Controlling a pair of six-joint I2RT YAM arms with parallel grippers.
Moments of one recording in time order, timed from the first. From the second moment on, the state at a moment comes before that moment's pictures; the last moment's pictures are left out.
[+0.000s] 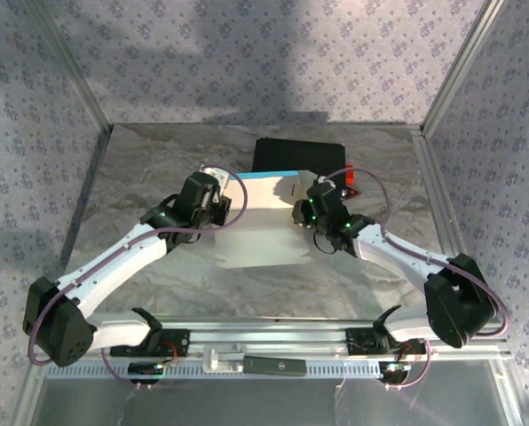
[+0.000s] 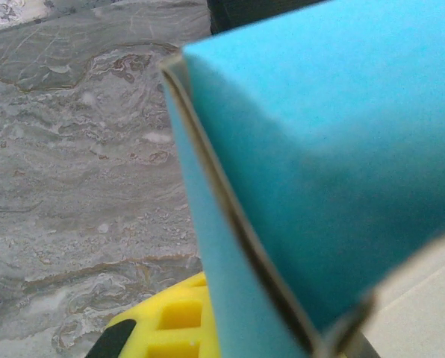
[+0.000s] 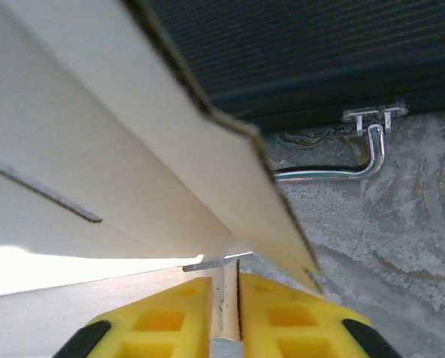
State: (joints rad) left arm -0.67 1.23 0.99 -0.45 -0.25 -0.18; right arm 0.63 1.36 0.82 -0.14 0.11 0.77
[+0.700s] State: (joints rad) left arm -0.66 1.25 1.01 -0.45 -0.27 -0.18; right arm 0.71 1.33 0.86 -0.20 0.22 0.77
